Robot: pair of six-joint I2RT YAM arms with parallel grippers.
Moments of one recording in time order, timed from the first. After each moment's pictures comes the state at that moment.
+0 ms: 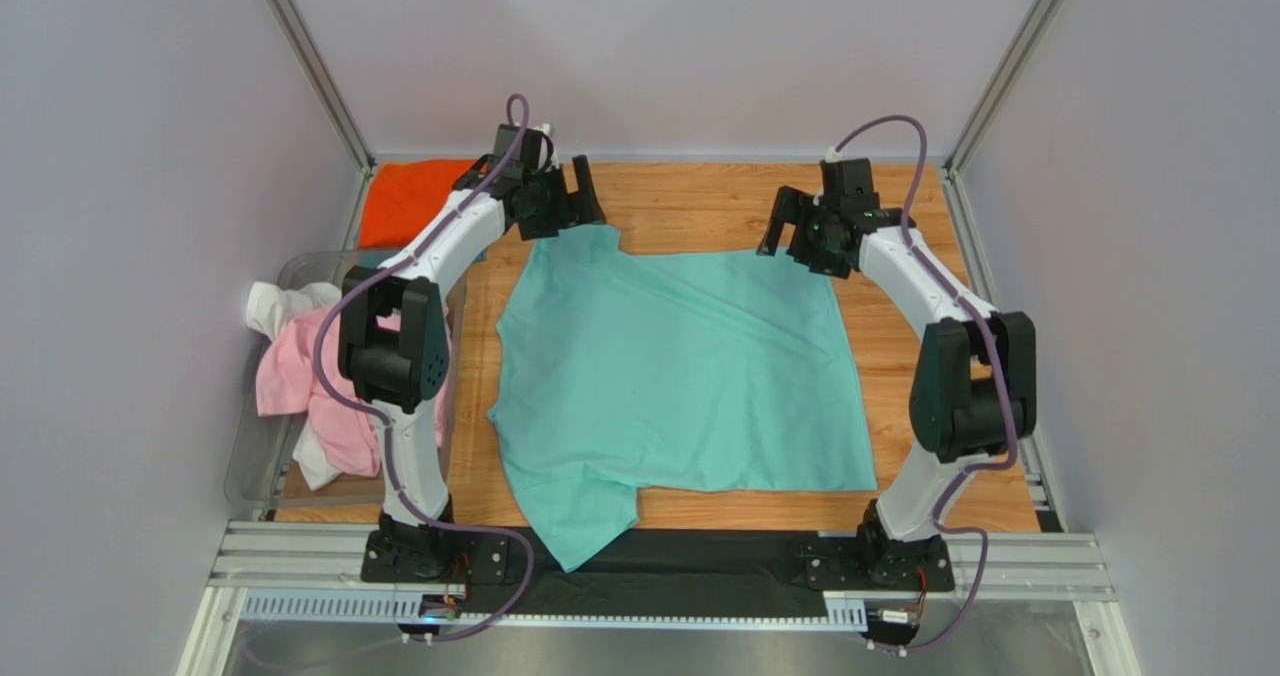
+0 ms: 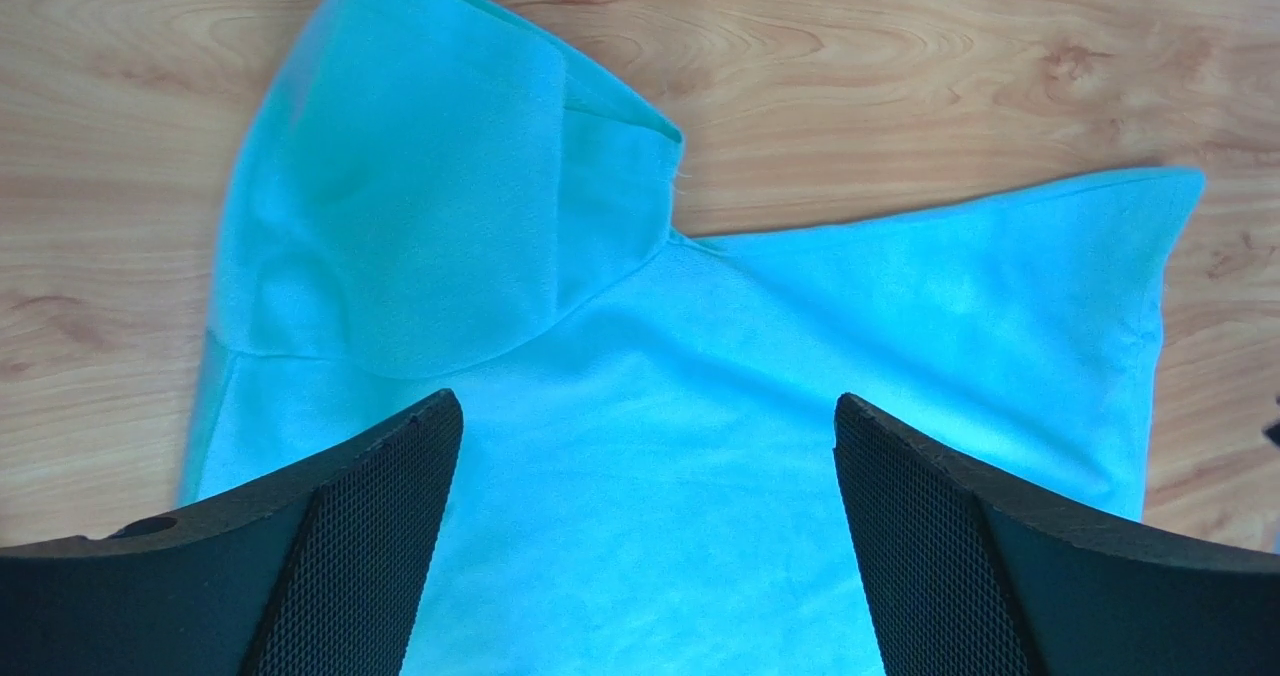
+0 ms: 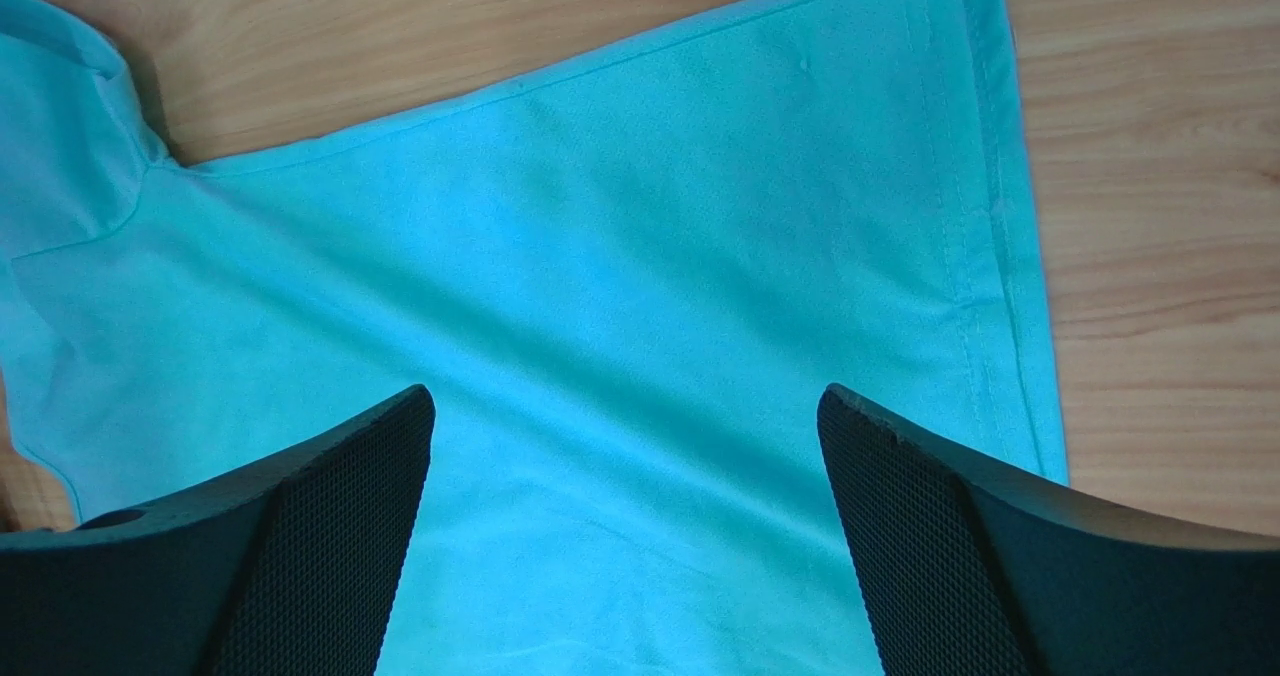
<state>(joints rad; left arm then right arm) -0.25 2.00 1.70 -0.49 0.20 -0.44 0.14 1.70 1.32 -0.48 -0.10 0.43</state>
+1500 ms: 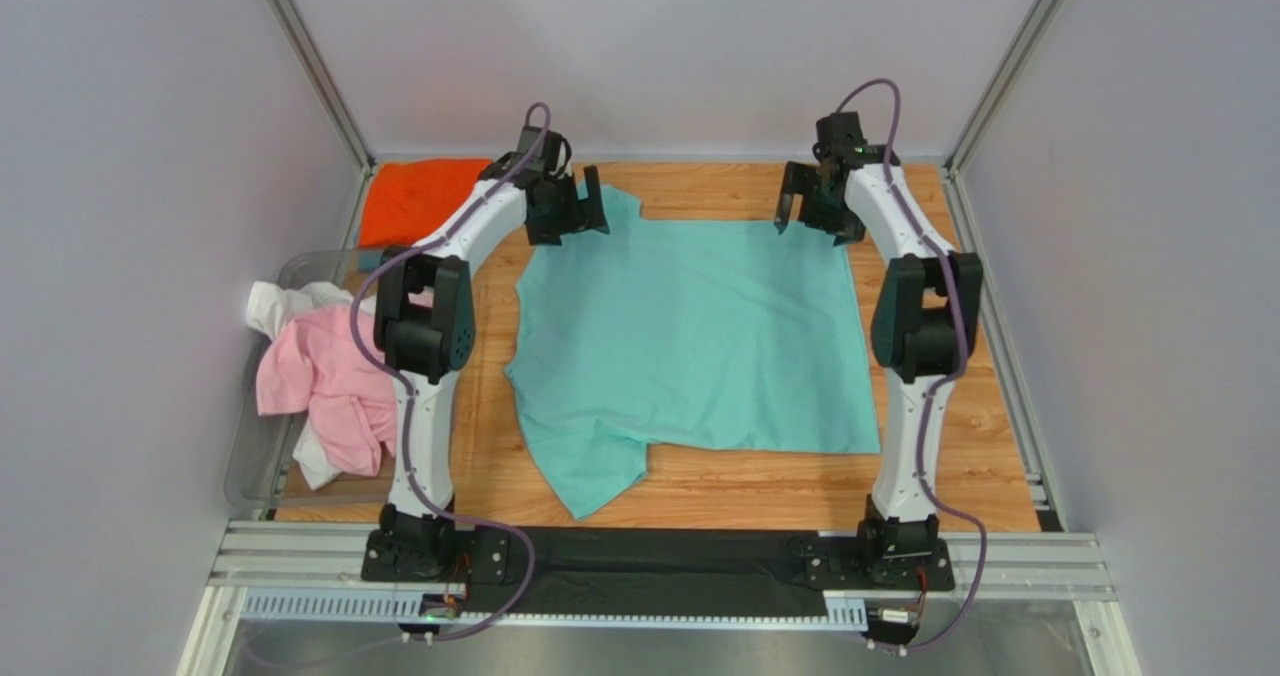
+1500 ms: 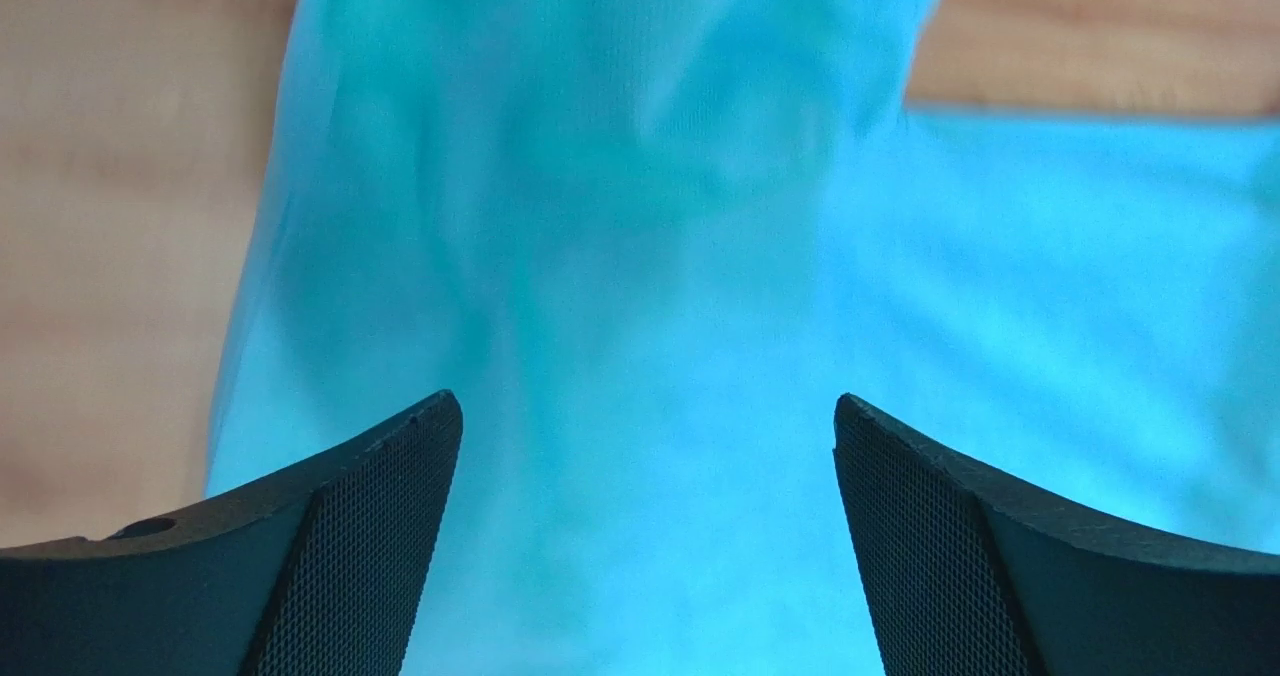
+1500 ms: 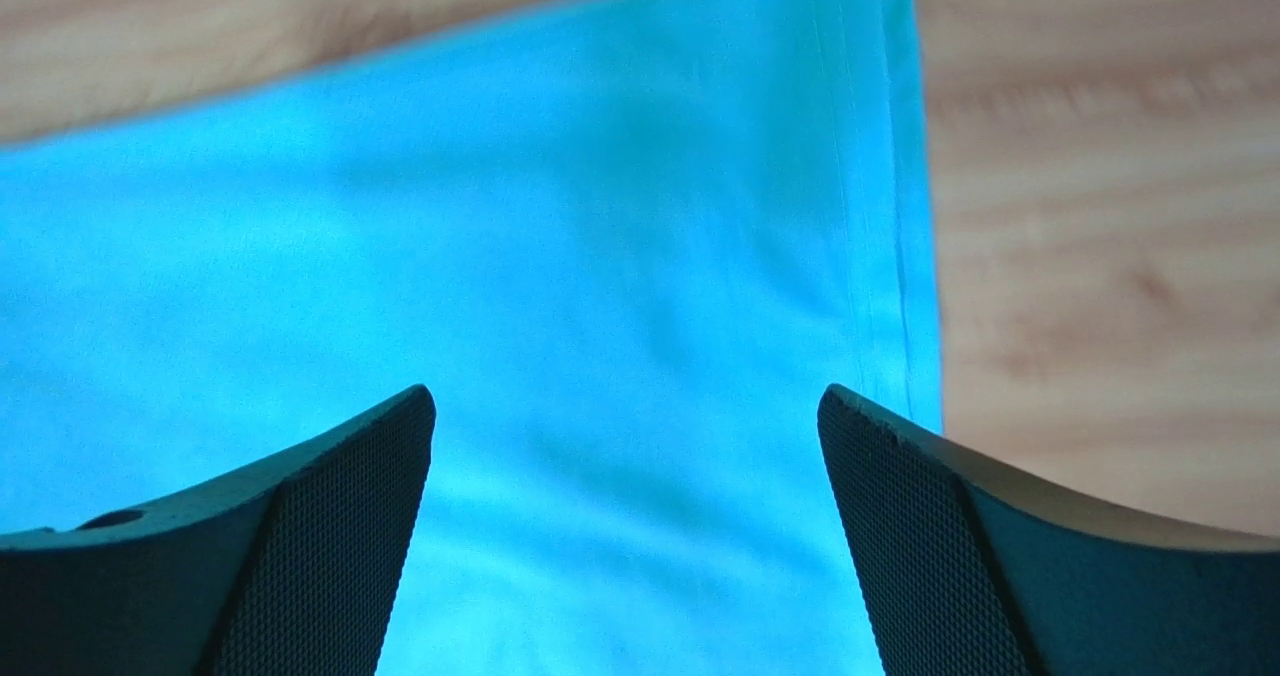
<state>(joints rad) -0.27 2.33 2.02 -0.59 0.16 -0.43 0.06 2.33 2.12 -0.90 0.01 0.29</state>
